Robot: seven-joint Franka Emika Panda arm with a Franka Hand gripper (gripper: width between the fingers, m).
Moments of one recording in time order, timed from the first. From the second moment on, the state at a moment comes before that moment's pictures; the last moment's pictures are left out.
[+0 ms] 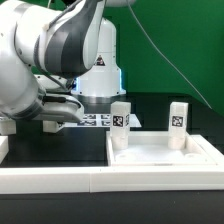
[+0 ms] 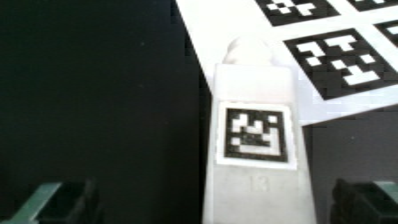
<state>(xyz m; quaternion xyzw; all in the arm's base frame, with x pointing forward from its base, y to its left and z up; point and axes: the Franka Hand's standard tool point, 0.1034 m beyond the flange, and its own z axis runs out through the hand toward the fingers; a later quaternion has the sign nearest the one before) 0.376 -0.148 0.014 -0.88 0.12 0.46 0.06</state>
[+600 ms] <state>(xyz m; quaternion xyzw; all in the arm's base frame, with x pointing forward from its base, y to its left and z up) 0.378 -0.134 0.003 -0.88 0.12 0.45 0.05</state>
